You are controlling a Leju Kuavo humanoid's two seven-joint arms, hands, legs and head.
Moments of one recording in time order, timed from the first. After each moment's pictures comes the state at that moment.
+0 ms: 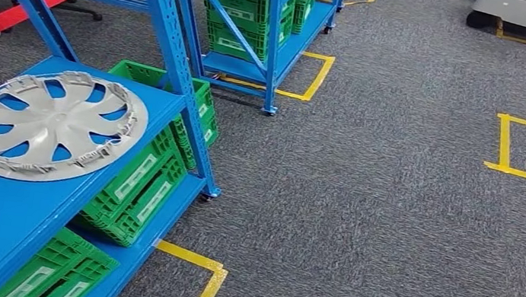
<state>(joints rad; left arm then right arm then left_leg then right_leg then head) 0.03 -0.15 0.89 -0.28 -0.78 0.10 -0.19 0.21 0.35 -0.83 -0.86 0.52 0.09 -0.06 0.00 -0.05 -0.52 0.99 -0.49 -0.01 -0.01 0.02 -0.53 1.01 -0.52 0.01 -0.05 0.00</state>
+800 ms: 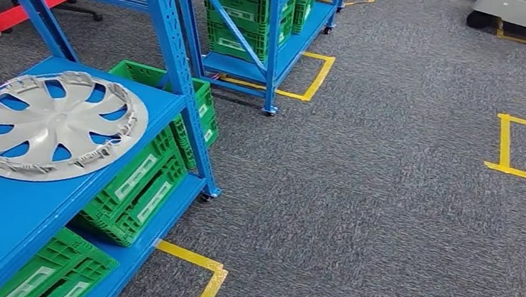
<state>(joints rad) 0.03 -0.15 0.89 -0.28 -0.78 0.10 -0.19 0.20 0.35 -0.84 -0.85 0.50 0.09 -0.06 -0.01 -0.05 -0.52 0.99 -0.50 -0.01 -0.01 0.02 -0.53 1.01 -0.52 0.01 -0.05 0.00</state>
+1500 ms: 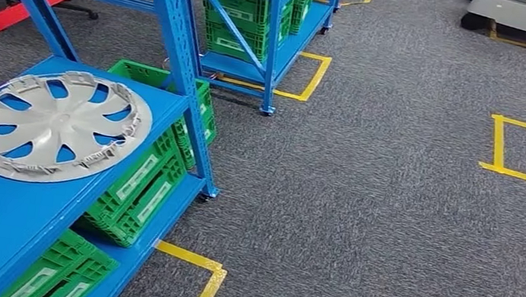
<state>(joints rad) 0.04 -0.16 0.89 -0.28 -0.81 0.10 -0.19 0.20 0.35 -0.84 -0.84 0.46 0.07 -0.05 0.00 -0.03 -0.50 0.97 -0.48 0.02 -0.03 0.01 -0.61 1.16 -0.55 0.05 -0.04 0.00</state>
